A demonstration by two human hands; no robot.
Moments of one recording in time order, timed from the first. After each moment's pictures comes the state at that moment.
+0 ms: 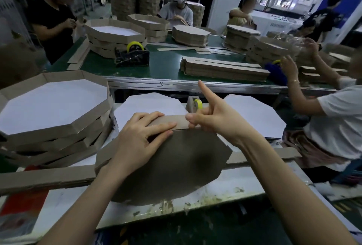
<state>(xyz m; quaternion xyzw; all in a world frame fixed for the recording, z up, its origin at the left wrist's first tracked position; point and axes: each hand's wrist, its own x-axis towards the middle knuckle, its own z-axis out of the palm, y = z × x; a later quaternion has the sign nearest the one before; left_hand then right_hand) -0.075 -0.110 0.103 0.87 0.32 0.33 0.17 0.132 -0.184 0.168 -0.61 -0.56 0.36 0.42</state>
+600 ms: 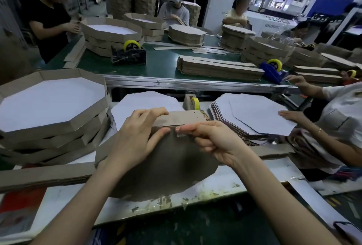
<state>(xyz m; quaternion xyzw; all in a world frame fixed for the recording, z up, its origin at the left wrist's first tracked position) -0.078 -0.110 0.093 0.88 0.30 0.34 0.16 0.110 -0.206 0.135 -0.56 -0.30 0.56 0.53</state>
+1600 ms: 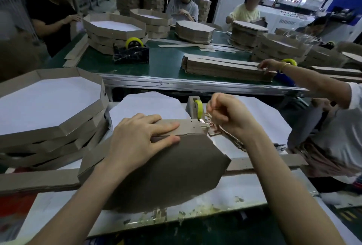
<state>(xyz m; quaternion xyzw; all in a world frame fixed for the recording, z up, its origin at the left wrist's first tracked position) -0.040 -0.096 0.111 0.90 0.34 0.28 0.09 0.212 -0.139 0.145 -0.52 -0.41 0.49 0.57</state>
